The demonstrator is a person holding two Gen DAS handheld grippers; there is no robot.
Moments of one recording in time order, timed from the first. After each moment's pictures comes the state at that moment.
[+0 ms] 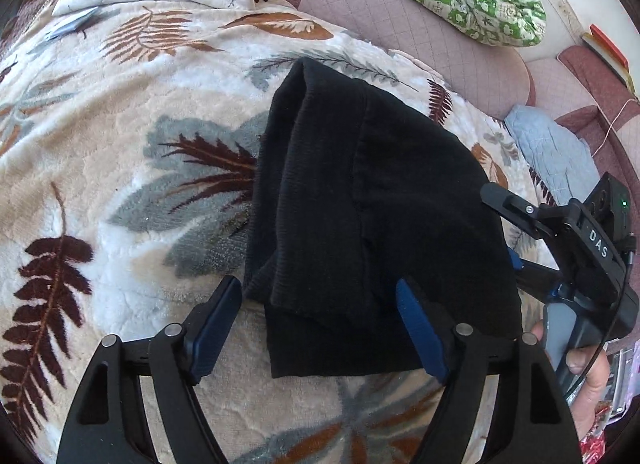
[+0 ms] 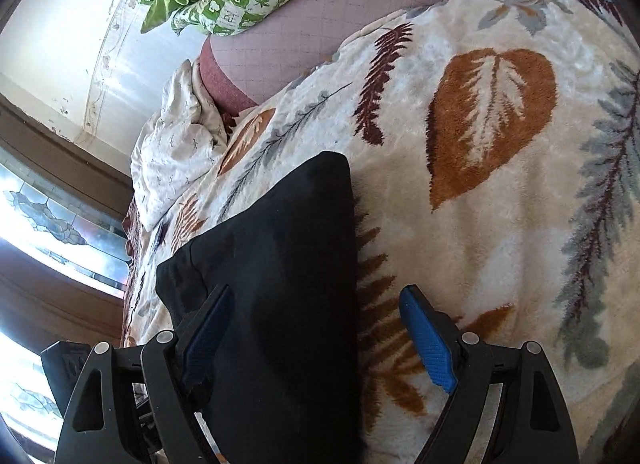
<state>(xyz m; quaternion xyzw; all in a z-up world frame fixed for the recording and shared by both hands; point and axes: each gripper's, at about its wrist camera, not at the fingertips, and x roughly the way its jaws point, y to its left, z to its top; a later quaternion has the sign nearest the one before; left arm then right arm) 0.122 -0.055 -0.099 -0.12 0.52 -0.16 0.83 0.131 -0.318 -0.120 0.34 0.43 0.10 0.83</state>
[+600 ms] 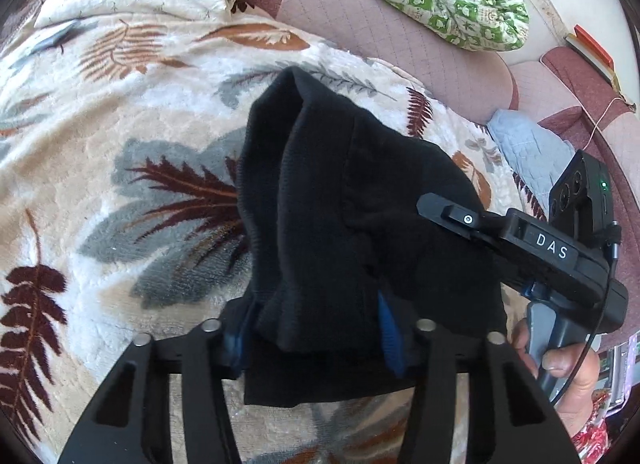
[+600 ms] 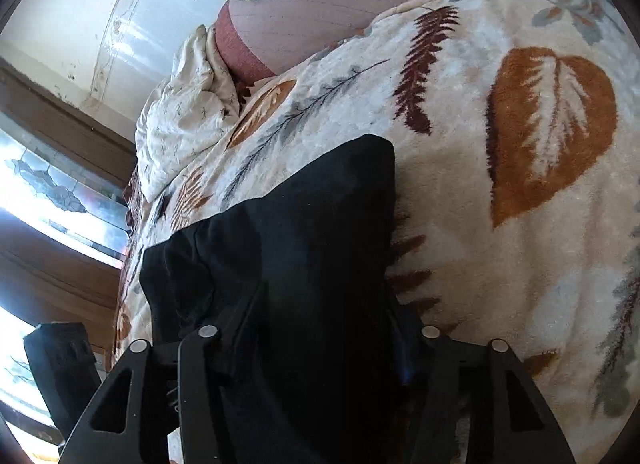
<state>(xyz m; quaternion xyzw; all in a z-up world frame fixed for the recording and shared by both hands) 0.130 -0.067 -0.091 -0.12 0.50 -0.19 0.83 0.157 -0.294 -0.123 0.30 0.45 0.14 0.83</state>
